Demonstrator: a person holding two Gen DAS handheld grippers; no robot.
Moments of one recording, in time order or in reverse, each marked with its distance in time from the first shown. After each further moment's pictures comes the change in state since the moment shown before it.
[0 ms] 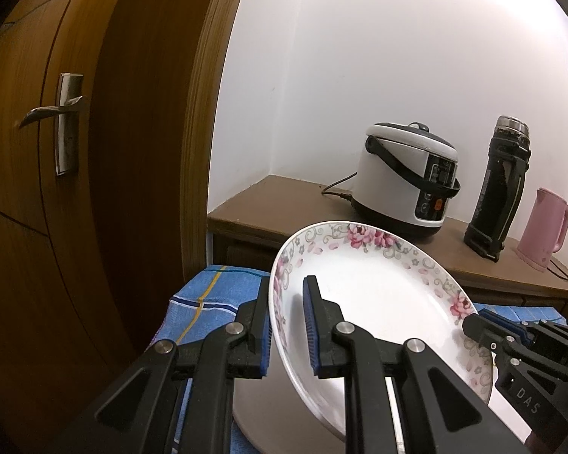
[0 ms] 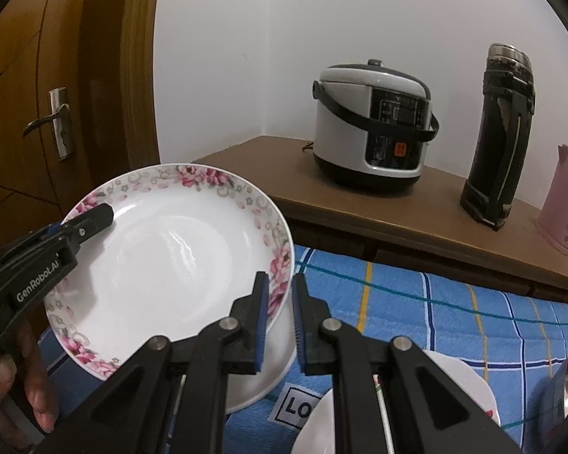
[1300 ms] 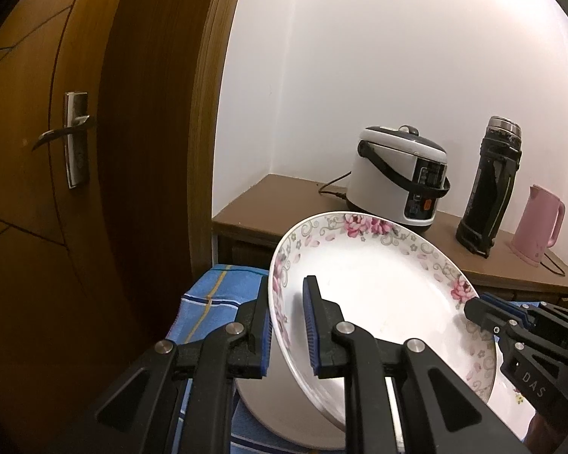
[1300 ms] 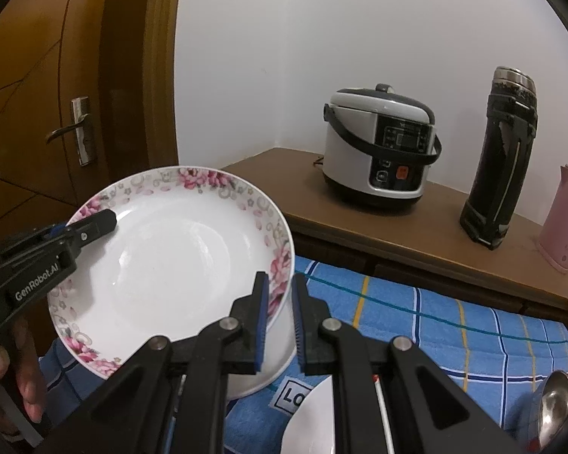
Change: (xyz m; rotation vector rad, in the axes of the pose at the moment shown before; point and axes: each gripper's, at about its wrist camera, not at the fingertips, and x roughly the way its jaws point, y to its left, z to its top) left arm -0.032 -0.005 0.016 0.022 0.036 0.004; right arm -0.033 0.000 0.016 -0.040 -0.020 0.039
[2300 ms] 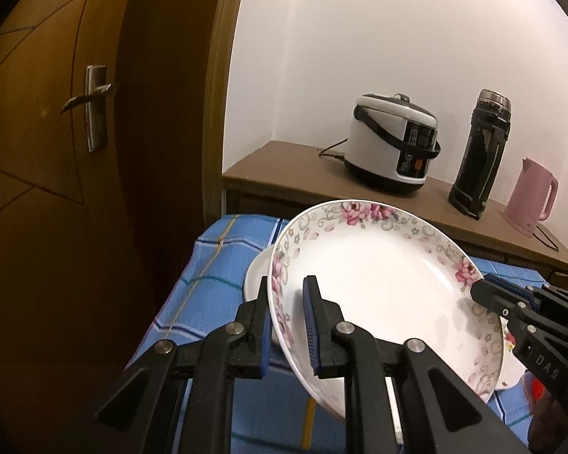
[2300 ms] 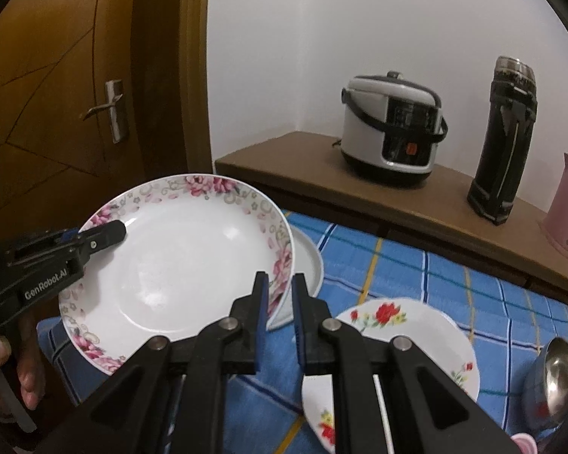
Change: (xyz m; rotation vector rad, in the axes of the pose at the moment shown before) left arm -0.043 0.006 -0.034 0.004 0.106 0.002; right arm -0.042 0.007 -0.032 -0.024 0.025 0.067
